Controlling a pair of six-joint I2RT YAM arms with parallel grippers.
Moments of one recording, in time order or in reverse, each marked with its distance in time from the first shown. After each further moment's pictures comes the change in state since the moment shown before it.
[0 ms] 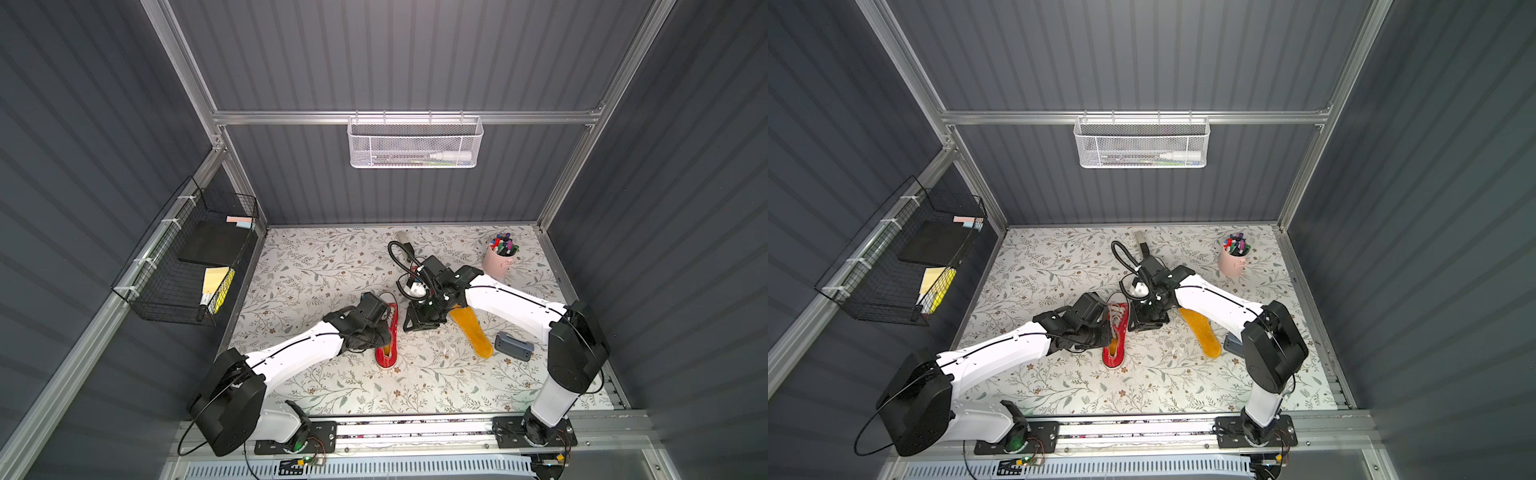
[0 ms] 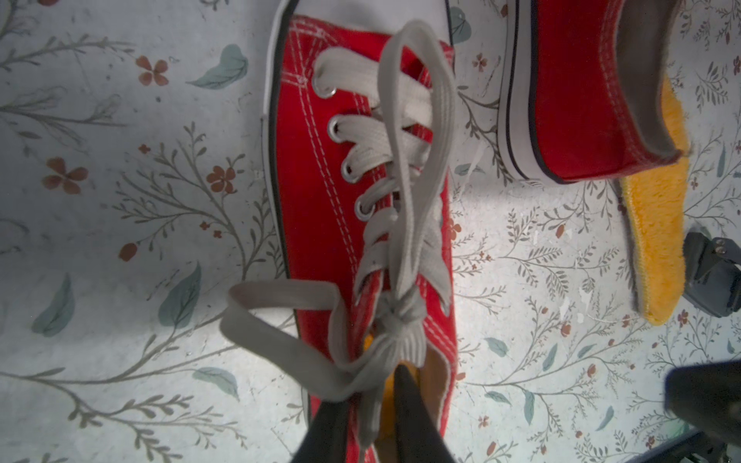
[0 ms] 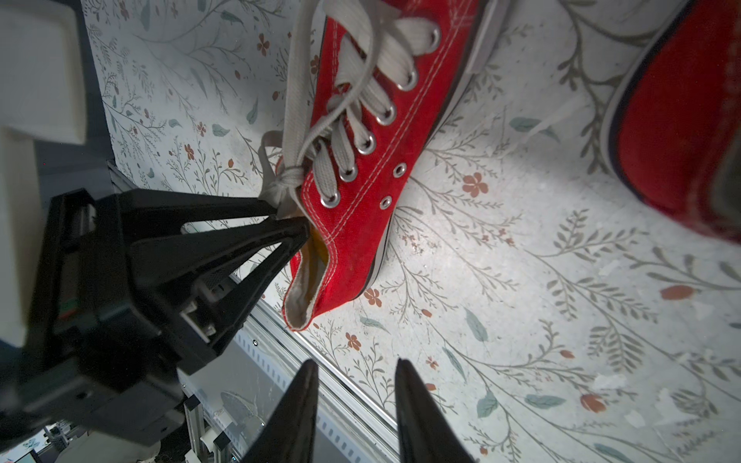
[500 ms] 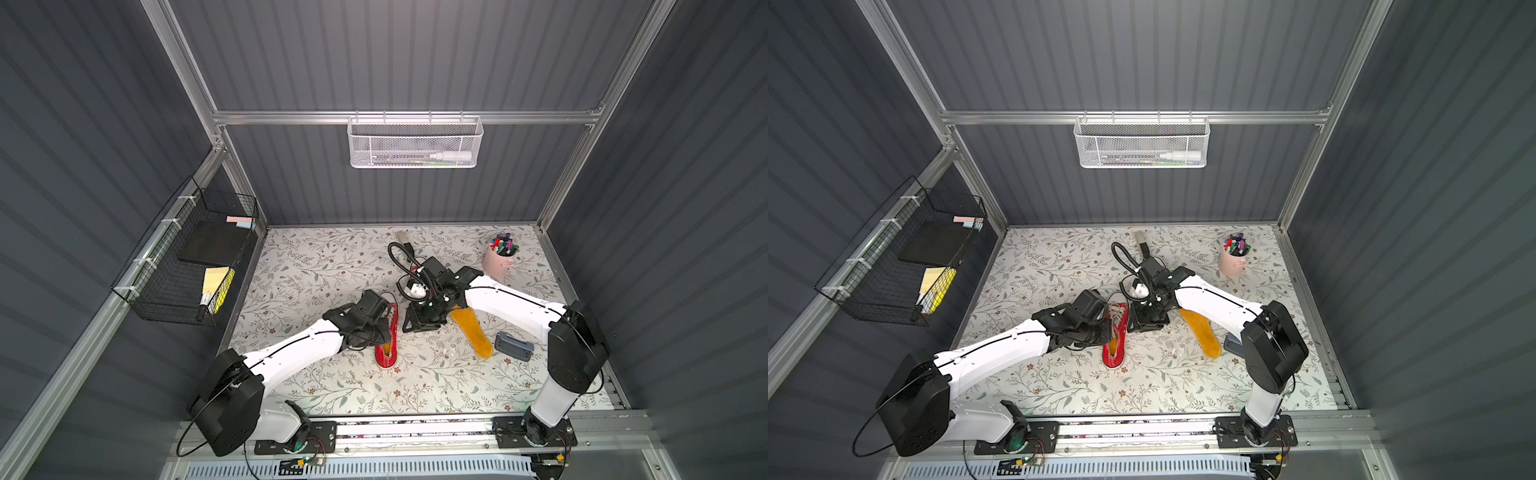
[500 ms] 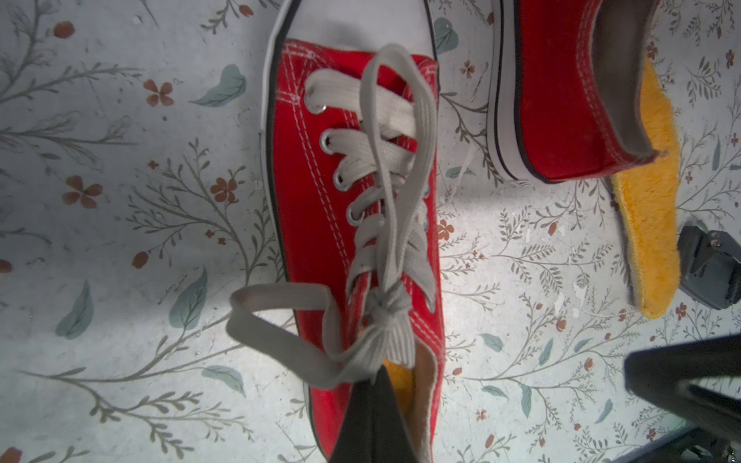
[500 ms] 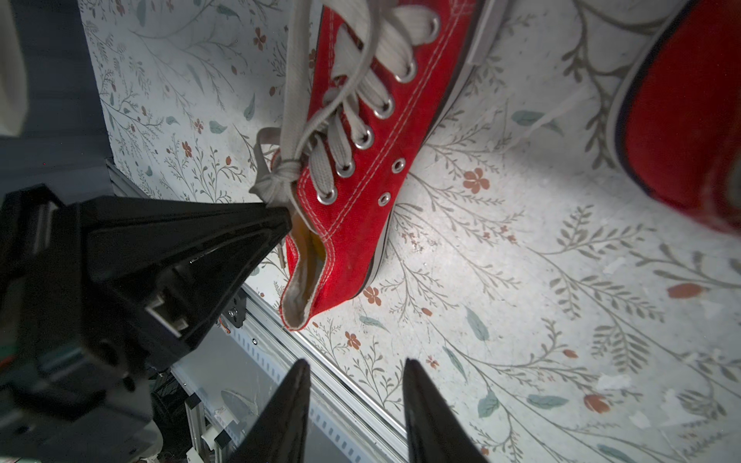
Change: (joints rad) left arm 0.000 0.000 0.040 -0.042 -0.001 0.022; right arm 0.003 0.002 -0.012 0.011 -0.015 0.001
